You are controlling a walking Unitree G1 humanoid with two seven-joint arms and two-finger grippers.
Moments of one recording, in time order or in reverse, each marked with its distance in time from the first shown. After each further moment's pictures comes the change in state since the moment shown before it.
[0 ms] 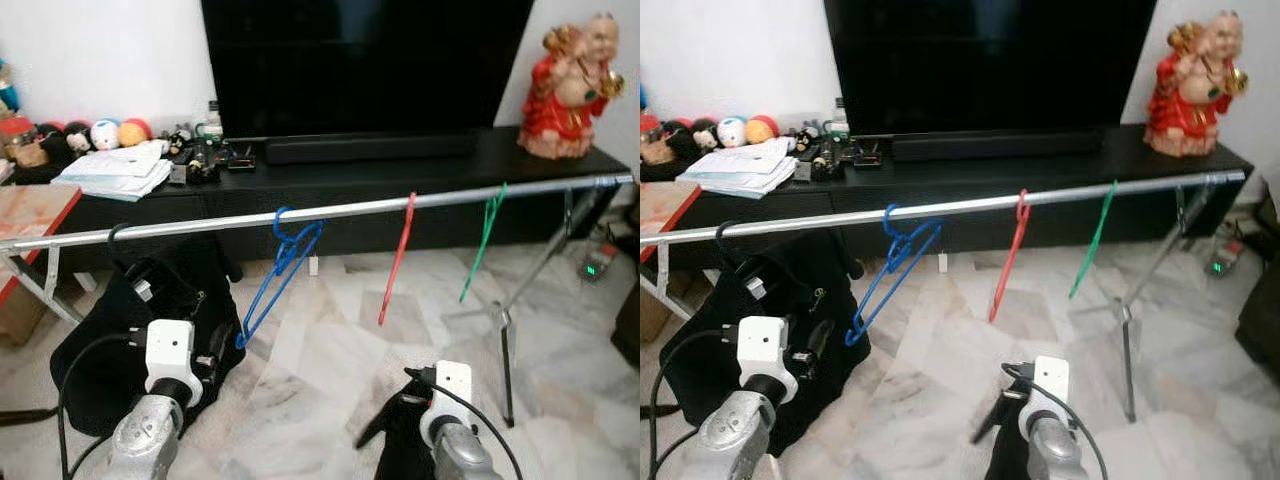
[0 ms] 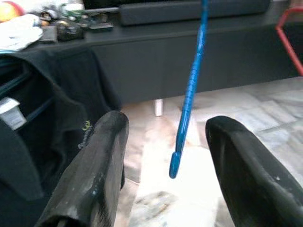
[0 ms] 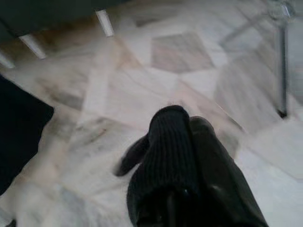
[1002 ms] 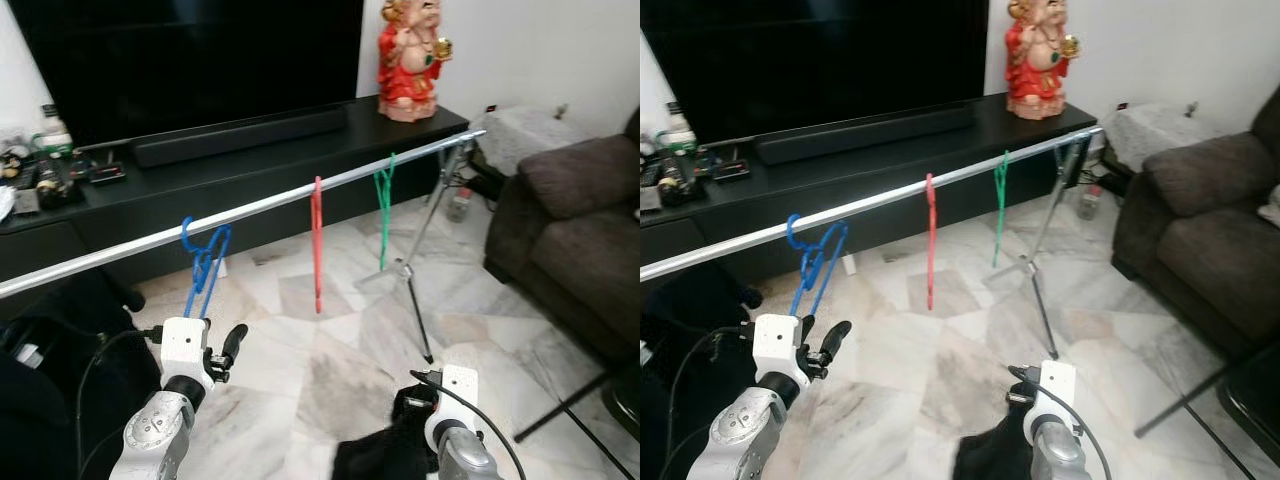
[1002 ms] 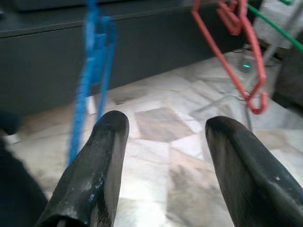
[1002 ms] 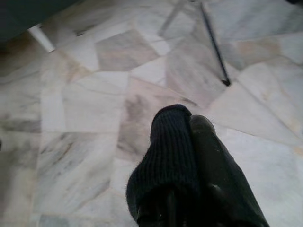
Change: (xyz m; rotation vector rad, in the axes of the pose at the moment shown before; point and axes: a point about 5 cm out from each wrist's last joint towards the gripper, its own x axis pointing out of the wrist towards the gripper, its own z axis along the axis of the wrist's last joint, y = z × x) left arm 0.005 -0.002 0.003 -0.031 0.025 -0.021; right arm 0.001 0.009 0.005 0.016 -0.015 0.023
